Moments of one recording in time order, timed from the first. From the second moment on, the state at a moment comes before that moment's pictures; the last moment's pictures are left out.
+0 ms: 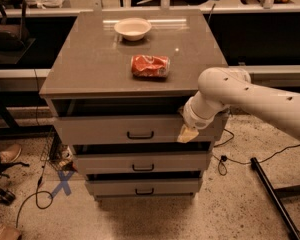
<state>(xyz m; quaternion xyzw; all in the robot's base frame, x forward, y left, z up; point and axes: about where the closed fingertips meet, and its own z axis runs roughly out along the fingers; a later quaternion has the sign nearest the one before) 0.605 -0.121 0.643 -0.70 0.69 0.04 0.17</state>
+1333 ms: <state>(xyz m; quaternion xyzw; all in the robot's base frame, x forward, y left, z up) 0.587 -0.126 0.648 -0.69 0.70 0.03 0.18</state>
